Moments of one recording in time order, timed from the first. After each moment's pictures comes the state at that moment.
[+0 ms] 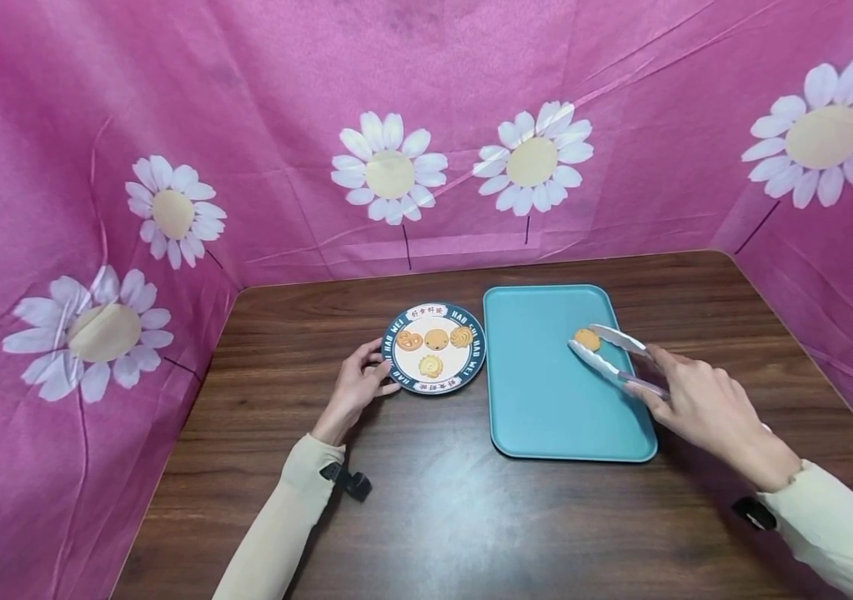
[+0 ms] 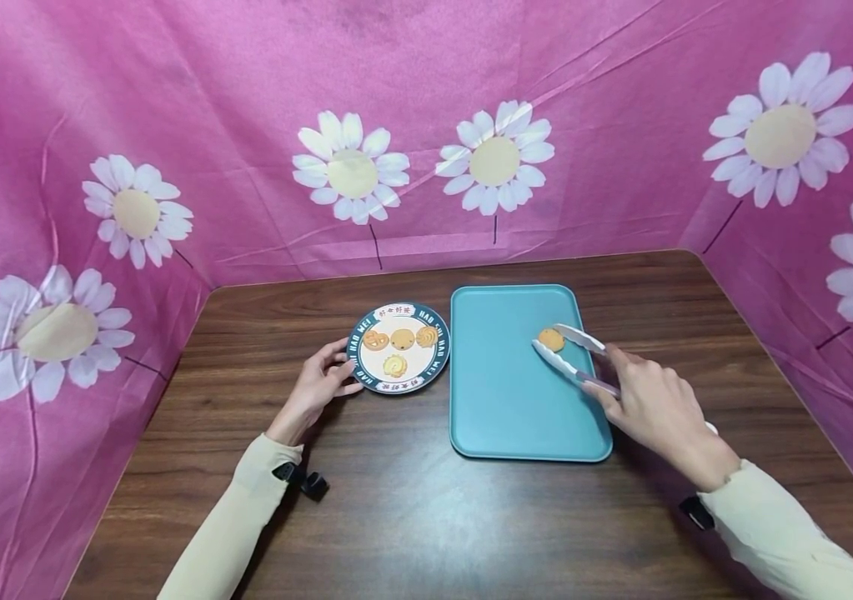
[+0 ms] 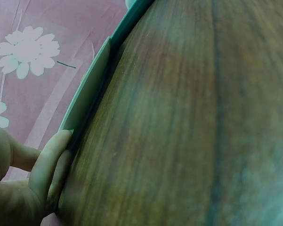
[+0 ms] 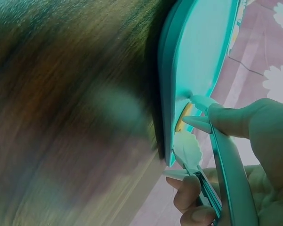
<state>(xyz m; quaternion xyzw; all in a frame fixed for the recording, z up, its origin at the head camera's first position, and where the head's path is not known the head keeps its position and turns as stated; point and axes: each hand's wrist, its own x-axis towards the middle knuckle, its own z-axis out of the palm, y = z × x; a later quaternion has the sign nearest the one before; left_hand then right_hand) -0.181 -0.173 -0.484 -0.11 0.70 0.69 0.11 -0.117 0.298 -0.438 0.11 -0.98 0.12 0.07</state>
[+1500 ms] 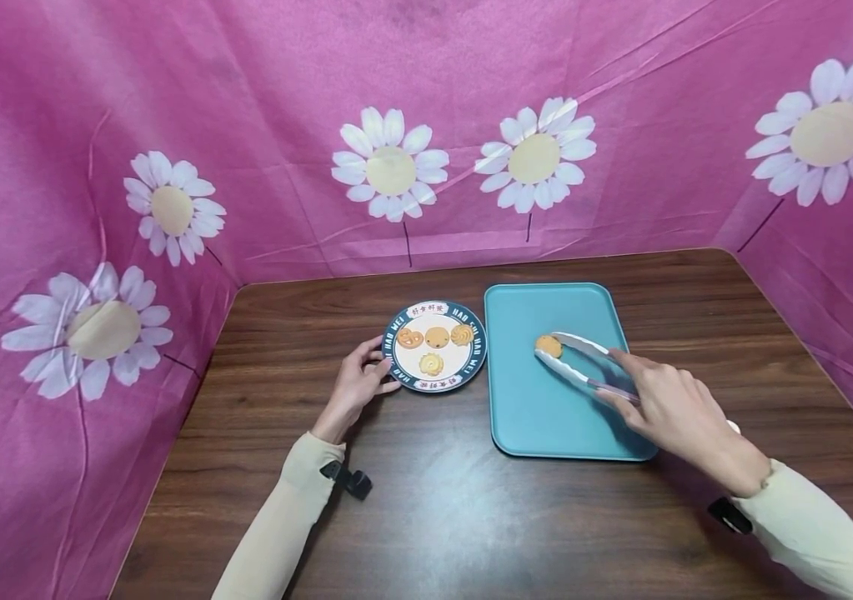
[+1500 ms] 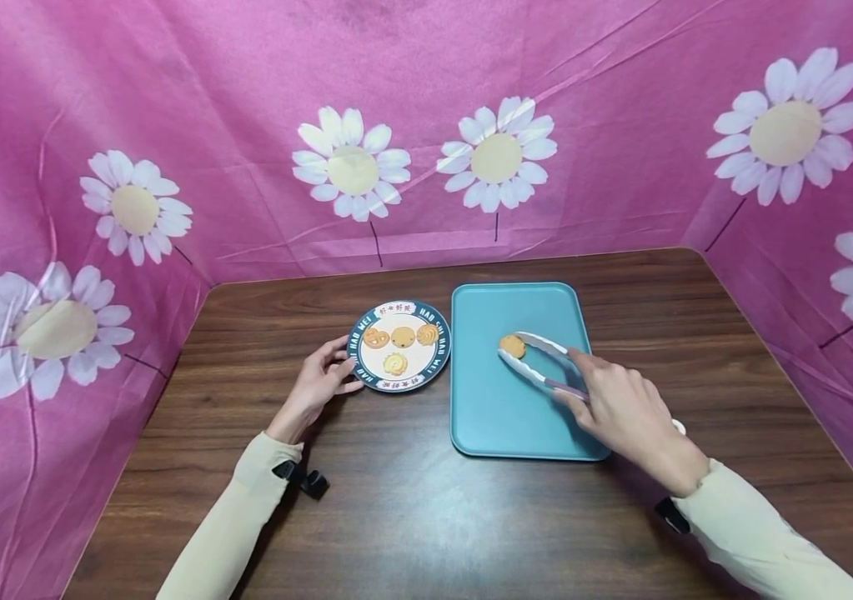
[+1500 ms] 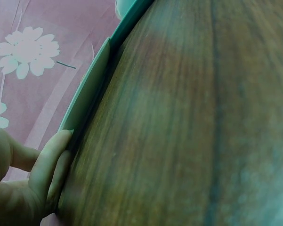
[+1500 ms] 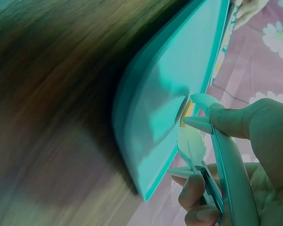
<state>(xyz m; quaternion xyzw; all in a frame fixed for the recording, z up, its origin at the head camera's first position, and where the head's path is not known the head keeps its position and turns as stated) -0.183 -0.173 -0.485 -0.11 0.70 0.69 0.11 -0.114 0.261 -0.437 0.16 -0.98 0.12 0.08</state>
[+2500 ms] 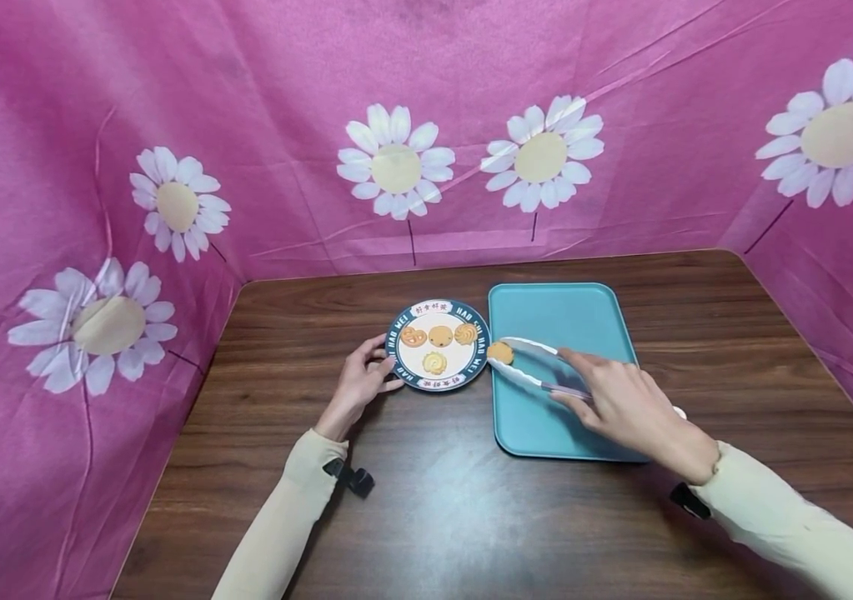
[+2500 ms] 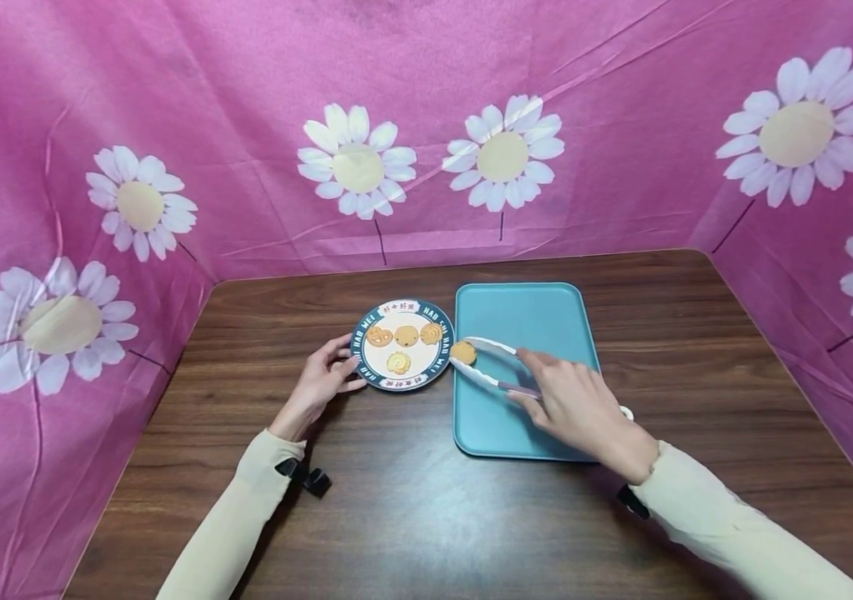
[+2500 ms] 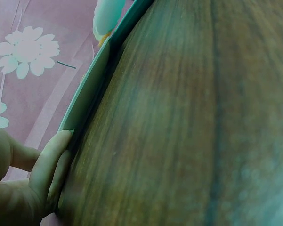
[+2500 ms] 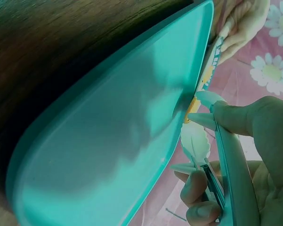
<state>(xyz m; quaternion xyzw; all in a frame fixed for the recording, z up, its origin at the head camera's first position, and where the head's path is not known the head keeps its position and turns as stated) -0.182 -0.173 -0.482 -0.11 0.70 0.70 0.11 -0.127 0.206 -0.432 0.22 -0.96 0.14 0.05</state>
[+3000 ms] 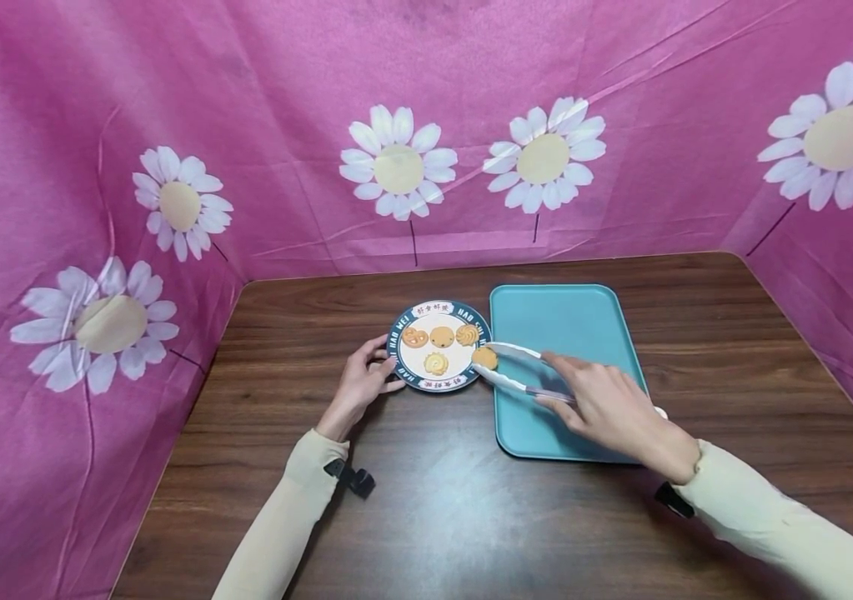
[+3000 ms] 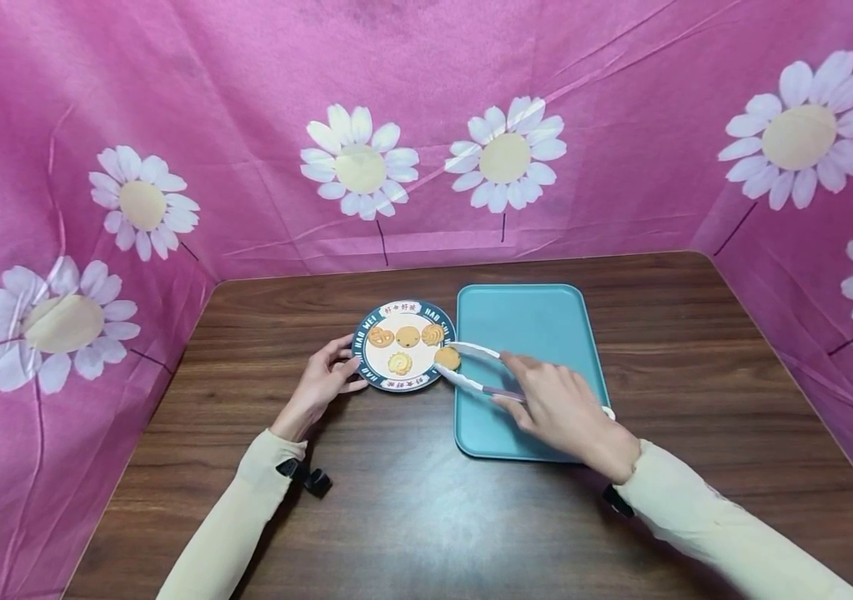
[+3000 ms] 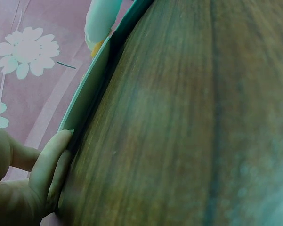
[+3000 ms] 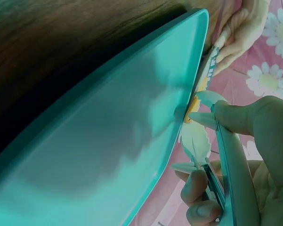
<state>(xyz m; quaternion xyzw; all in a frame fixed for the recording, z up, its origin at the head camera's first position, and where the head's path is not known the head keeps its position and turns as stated) -0.182 -0.173 -0.484 -0.11 0.70 0.69 0.11 -0.129 0.187 -0.433 0.23 -0.96 0.15 0.03</state>
